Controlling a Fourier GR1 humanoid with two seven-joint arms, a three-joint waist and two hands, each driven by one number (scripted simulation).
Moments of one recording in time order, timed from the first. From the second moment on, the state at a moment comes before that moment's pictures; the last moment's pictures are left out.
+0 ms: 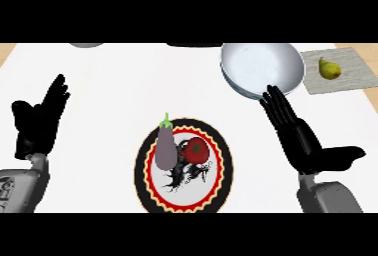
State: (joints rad) left arm -0.22 0.38 -0.01 -1.43 0.05 0.19 0.20; right arm -0.16 -0.22 0.20 -1.52 -0.30 0.02 -0.12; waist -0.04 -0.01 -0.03
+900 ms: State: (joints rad) left arm -0.25 0.34 -0.05 -1.54 -0.04 0.23 0.16; right arm -0.27 -0.36 0.07 -1.21 -0.20 0.26 -0.56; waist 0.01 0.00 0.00
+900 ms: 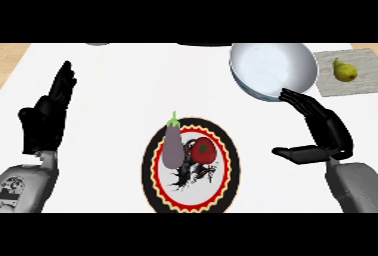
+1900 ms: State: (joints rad) left arm -0.21 0.31 -0.06 -1.61 -0.08 0.22 0.19; right arm -0.54 -0.42 0.38 -1.49 0.13 0.42 0.09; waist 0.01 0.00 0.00
